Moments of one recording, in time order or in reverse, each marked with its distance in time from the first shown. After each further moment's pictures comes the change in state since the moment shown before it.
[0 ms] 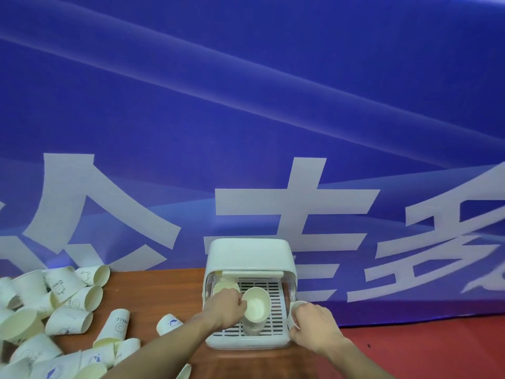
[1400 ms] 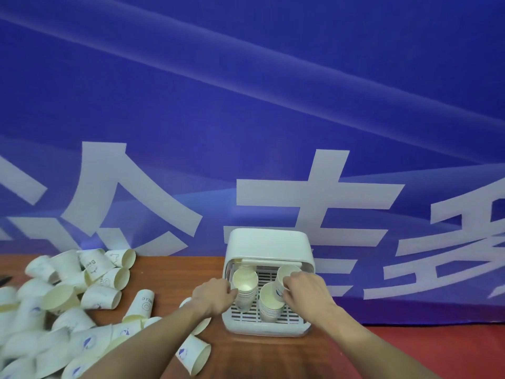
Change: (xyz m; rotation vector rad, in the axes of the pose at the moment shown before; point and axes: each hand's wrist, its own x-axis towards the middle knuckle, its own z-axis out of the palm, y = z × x) left_hand -0.020 -0.063 -0.011 0.049 0.021 -0.119; right_hand 0.018 -0.058 -0.034 -0.242 0.195 -0.223
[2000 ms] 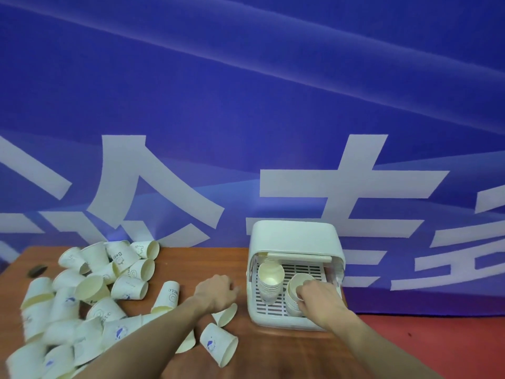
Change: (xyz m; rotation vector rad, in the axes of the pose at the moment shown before) left_hand 0.004 -0.057 -0.005 0.051 -0.045 -0.070; right_hand 0.025 -0.026 0.052 0.022 -0.208 -0.025
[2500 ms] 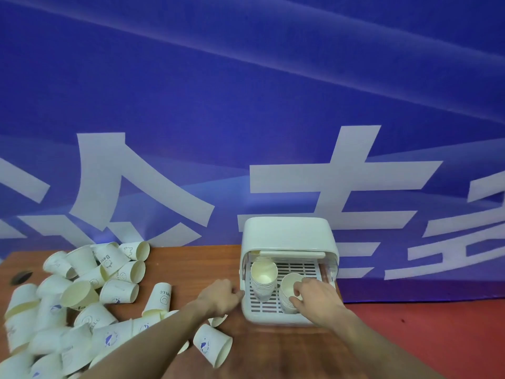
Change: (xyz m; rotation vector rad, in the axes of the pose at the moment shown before) left_hand 0.011 0.018 0.012 -0.207 -0.149 0.042; right_hand 0.004 0.012 0.018 0.177 -0.001 0.084
